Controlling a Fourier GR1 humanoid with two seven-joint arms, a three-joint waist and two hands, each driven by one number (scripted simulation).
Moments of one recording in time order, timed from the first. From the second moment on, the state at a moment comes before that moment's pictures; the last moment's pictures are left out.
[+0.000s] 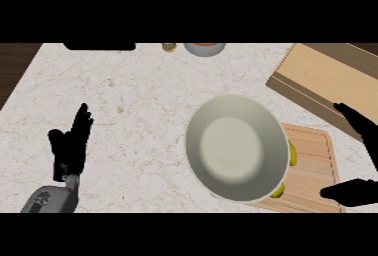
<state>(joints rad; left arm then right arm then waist) -0.13 0.30 -0.14 -1.28 0.20 0.35 0.00 -0.02 -0.68 0.14 -2.01 0.39 0.17 0.70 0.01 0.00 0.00</state>
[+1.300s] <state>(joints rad) -0.11 0.24 -0.04 -1.29 0.11 0.28 0.02 -0.18 -0.34 0.25 -1.82 0.65 0.37 0.94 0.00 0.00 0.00</state>
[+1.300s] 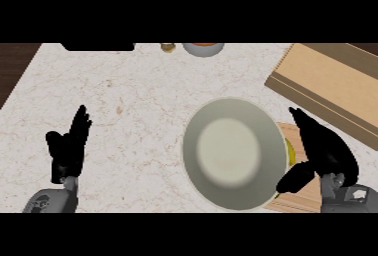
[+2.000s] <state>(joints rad) -0.08 0.20 -0.02 -1.34 0.06 0.24 0.04 -0.22 -0.27 0.19 -1.70 0.76 0.42 0.90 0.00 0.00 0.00</state>
